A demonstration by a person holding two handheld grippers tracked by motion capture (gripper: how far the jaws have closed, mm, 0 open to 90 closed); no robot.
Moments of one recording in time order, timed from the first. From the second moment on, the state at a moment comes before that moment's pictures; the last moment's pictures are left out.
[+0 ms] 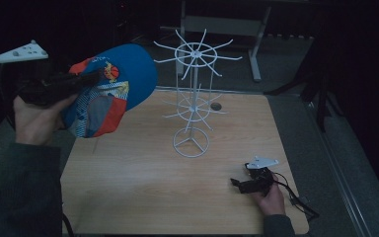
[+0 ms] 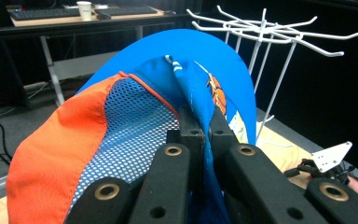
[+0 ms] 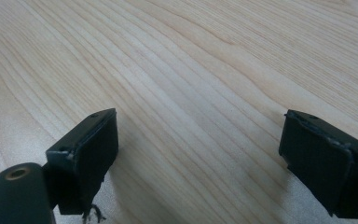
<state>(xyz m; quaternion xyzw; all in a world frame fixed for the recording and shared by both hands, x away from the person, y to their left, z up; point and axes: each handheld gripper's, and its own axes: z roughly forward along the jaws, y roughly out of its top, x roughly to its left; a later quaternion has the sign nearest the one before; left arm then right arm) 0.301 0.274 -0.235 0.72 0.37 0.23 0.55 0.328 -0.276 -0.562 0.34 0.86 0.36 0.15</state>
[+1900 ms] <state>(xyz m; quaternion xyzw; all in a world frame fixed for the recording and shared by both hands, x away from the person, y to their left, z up) 0.311 0.240 -0.198 0.69 0.31 0.21 0.62 0.328 -0.276 -0.562 0.34 0.86 0.36 0.15</state>
